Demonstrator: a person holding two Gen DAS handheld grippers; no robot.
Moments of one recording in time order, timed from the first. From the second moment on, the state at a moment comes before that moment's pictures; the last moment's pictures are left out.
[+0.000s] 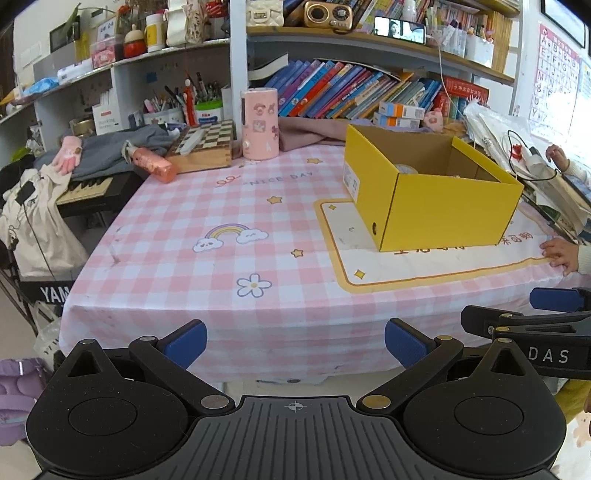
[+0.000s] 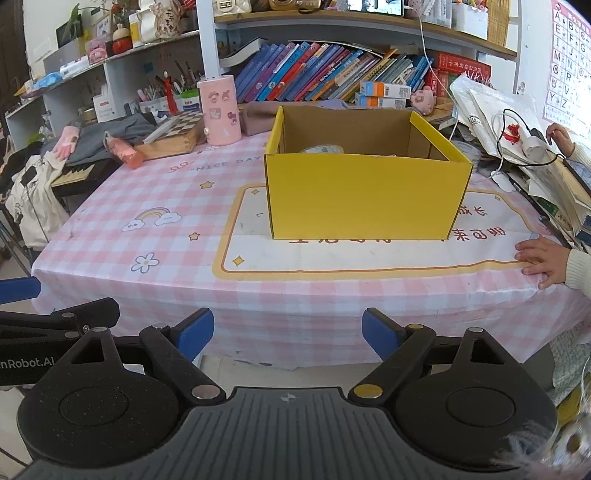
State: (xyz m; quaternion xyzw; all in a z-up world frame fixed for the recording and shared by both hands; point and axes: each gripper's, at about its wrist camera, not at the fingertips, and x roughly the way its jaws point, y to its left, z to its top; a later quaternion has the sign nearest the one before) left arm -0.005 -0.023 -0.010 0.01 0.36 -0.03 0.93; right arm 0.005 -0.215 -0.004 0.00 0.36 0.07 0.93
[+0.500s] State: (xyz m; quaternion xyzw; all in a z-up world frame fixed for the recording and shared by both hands) left arm 0.000 -0.017 -0.014 0.00 0.37 -0.04 0.93; right arm 0.011 -0.213 -0.007 0.00 0.37 0.07 0.92
